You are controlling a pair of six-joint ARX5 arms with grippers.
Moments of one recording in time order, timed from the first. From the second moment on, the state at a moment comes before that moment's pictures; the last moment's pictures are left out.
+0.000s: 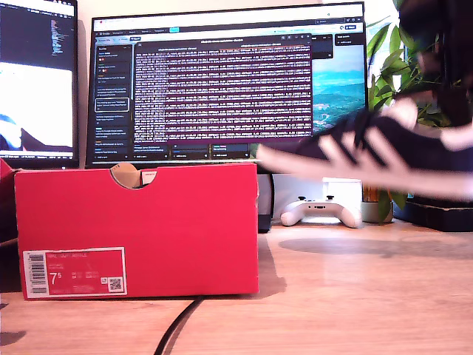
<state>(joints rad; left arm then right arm) -0.29 0.90 0.01 0.32 0.21 -0.47 0.12 1.70 1.57 -1.18 0.18 0.45</state>
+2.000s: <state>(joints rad) -0.29 0.90 0.01 0.61 0.18 -0.53 0.50 1.92 1.82 -0.43 -0.04 -0.78</state>
